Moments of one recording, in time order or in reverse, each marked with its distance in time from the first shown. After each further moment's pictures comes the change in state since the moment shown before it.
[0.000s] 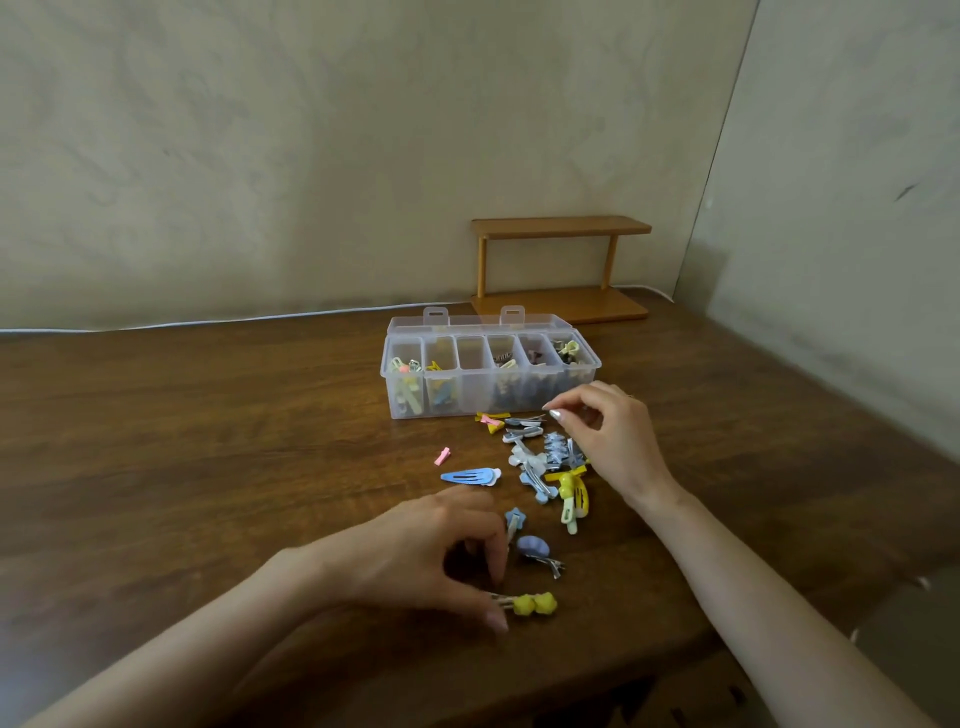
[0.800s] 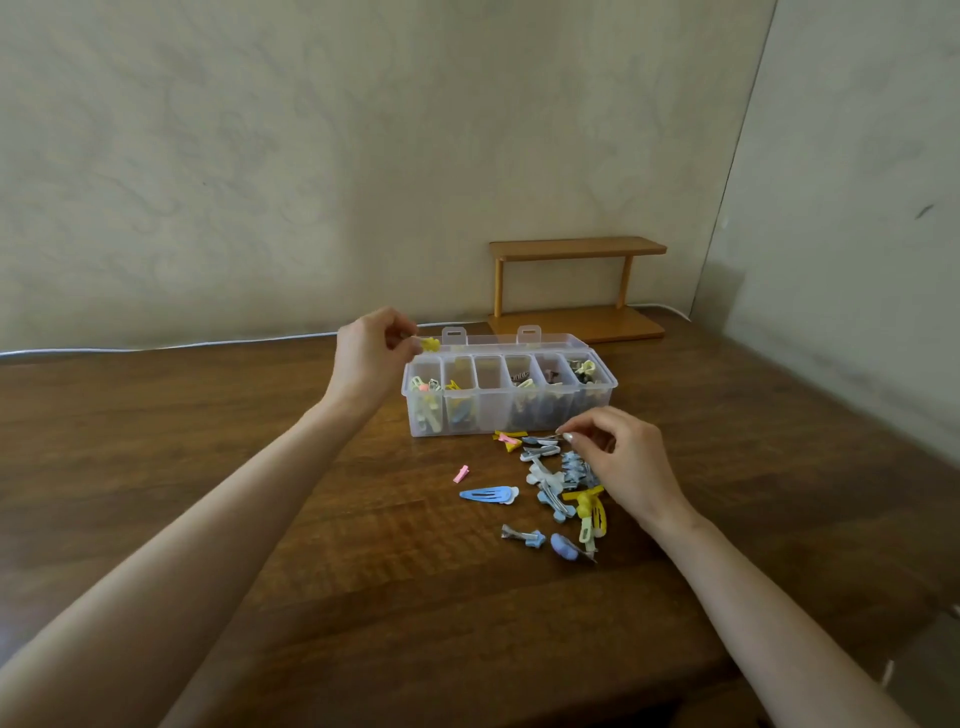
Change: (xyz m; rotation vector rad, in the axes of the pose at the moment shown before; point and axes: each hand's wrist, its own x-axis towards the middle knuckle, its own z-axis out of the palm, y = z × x) left_hand 0.045 -0.077 -0.099 -0.093 1.103 -0.427; right_hand -0.002 -0.003 0.002 0.040 -0.039 0.030
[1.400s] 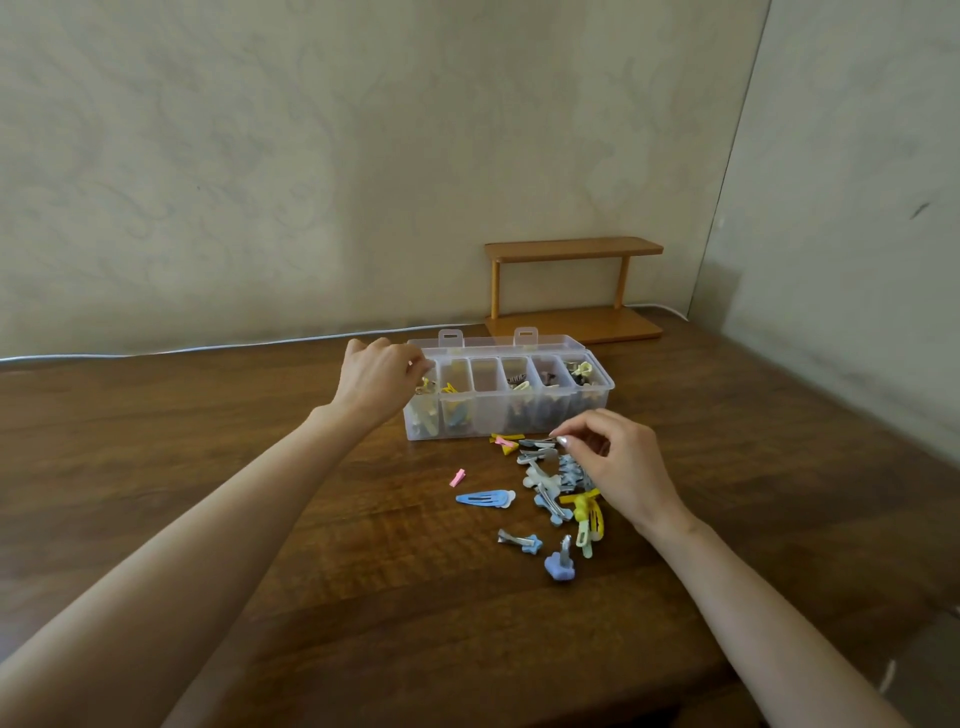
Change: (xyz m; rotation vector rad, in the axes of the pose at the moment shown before) left_hand 0.010 -0.022 0.019 0.611 -0.195 0.233; right_hand -0.002 -0.003 0.000 -0.003 -0.013 -0.018
